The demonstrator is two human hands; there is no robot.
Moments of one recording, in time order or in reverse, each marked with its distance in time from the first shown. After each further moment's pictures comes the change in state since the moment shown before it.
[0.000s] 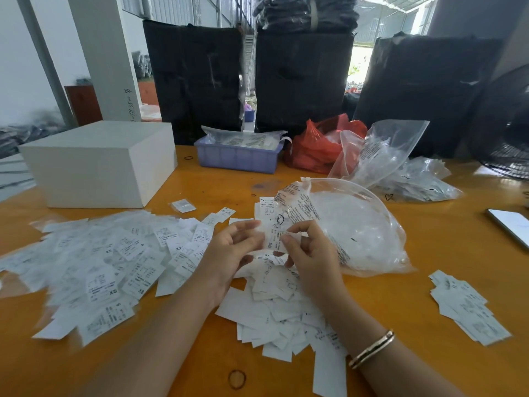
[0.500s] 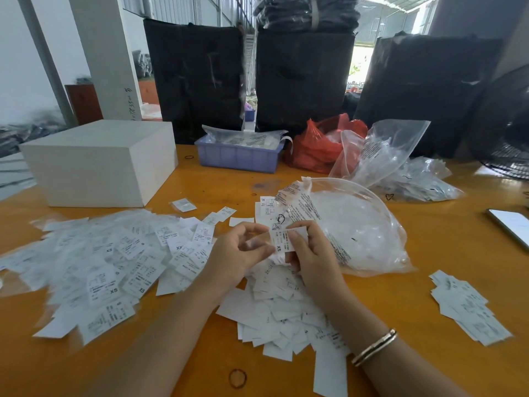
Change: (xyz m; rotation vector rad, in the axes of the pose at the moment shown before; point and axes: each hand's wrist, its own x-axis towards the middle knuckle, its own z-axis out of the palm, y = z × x) left_hand -0.004 -0.001 0.003 0.345 -0.021 0.178; right_hand 0.001 -0.002 -0.002 0.238 -0.081 0.124
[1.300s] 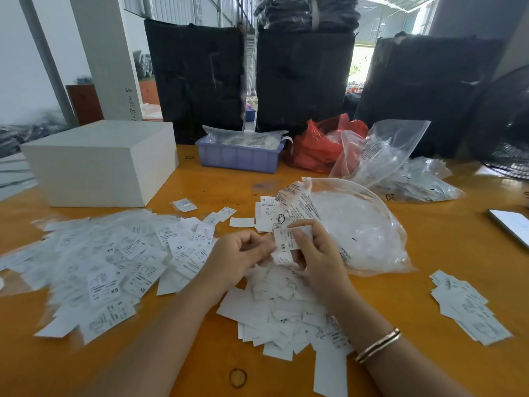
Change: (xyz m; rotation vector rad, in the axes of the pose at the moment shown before) left_hand -0.002 0.005 -0.004 -0.013 -0.082 0.037; right_hand 0.001 0.002 -0.007 -0.007 -0.012 -0.077
